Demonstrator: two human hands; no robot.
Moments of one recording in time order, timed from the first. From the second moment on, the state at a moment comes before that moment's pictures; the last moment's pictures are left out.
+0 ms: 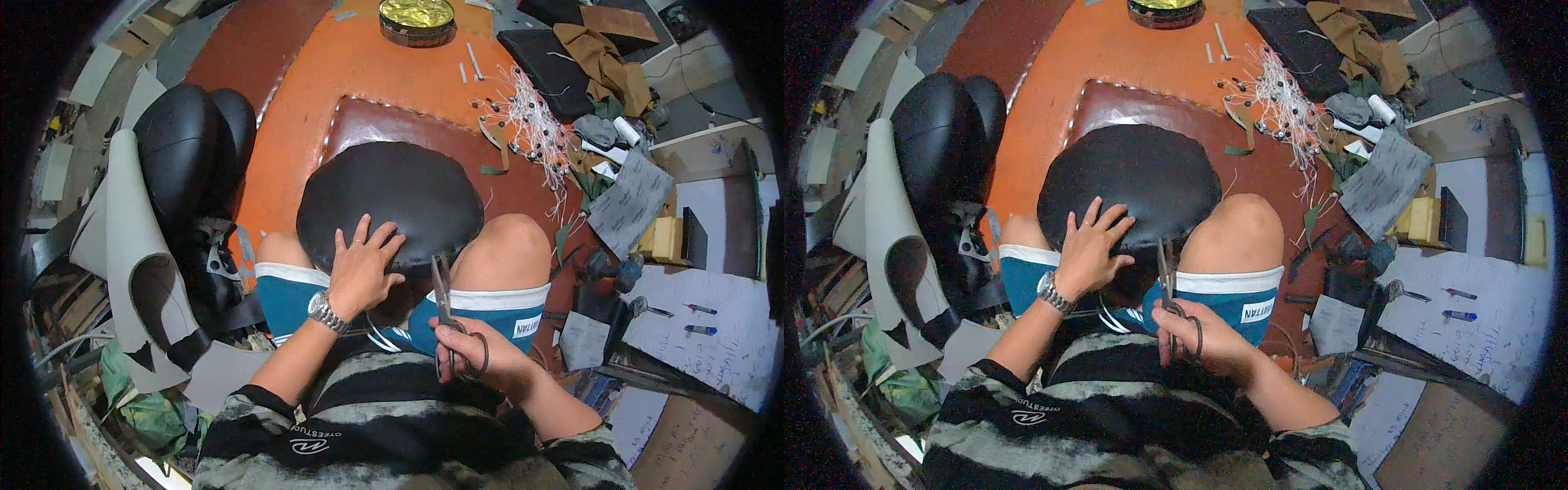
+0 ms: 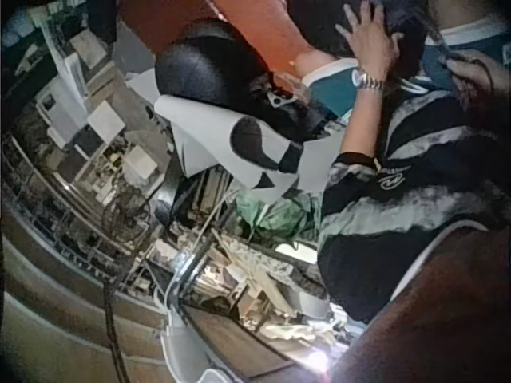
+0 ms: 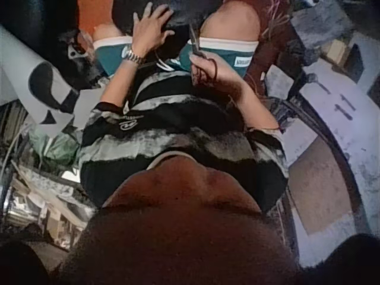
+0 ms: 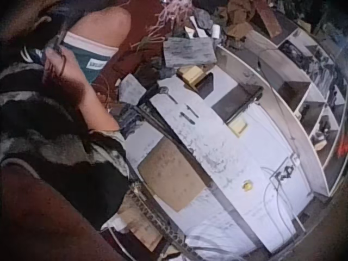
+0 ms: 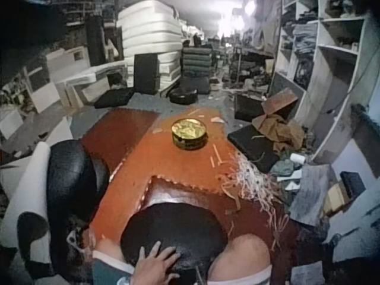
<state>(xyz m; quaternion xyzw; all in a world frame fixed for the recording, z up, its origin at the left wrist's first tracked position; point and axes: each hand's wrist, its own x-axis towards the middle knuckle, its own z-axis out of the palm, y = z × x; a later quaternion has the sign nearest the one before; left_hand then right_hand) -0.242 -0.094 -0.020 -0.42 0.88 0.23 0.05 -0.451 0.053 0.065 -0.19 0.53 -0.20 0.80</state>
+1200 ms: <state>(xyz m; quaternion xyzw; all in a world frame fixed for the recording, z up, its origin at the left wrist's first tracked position) -0.234 -0.097 -0.059 -0.28 0.95 0.07 -0.10 -0.420 0.033 0.076 -0.18 0.57 -0.16 0.78</state>
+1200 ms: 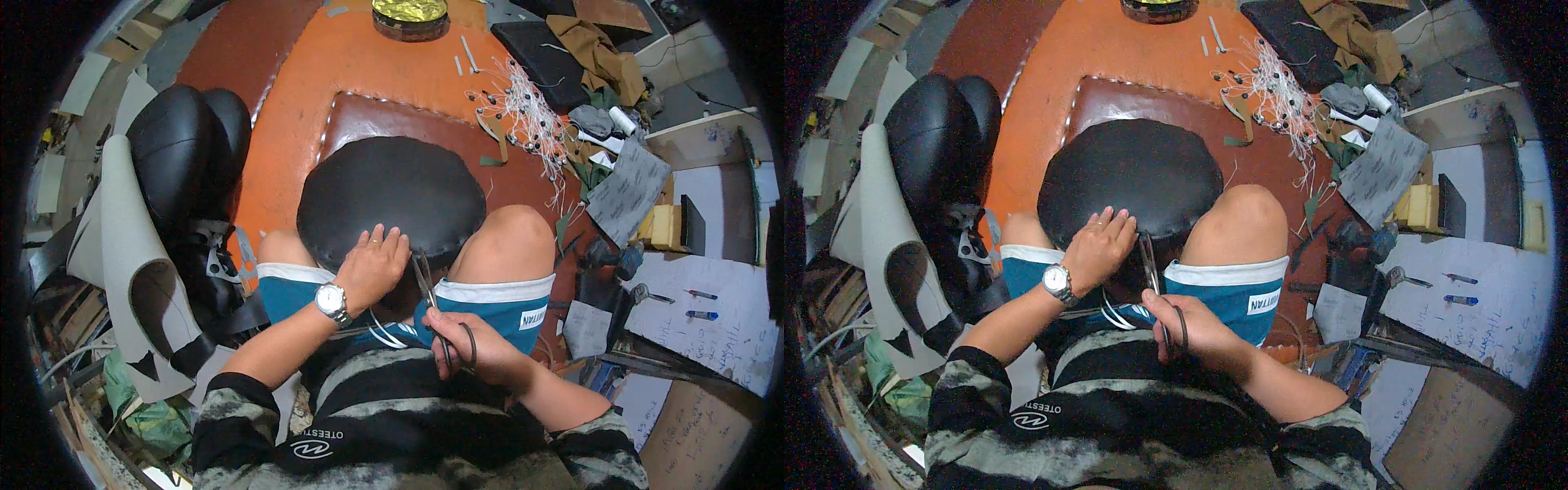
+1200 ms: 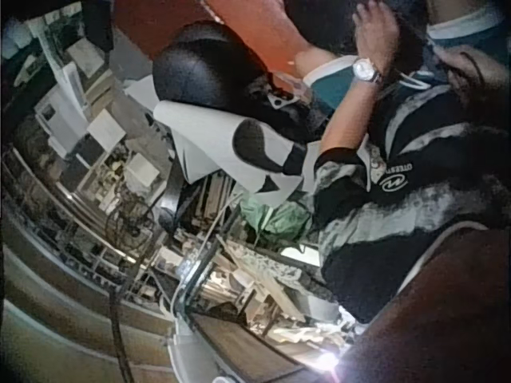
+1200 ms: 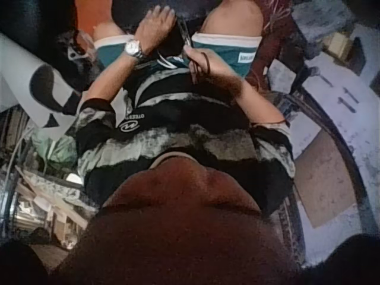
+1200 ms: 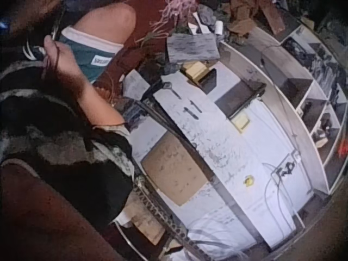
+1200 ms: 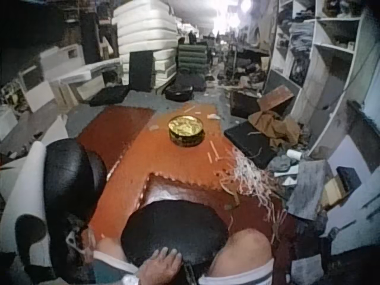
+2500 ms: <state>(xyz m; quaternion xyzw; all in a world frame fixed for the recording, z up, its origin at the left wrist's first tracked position) -0.234 -0.101 -0.053 -0.34 0.92 0.16 -0.09 -0.407 0.028 0.078 -0.17 0.61 -0.18 0.75</state>
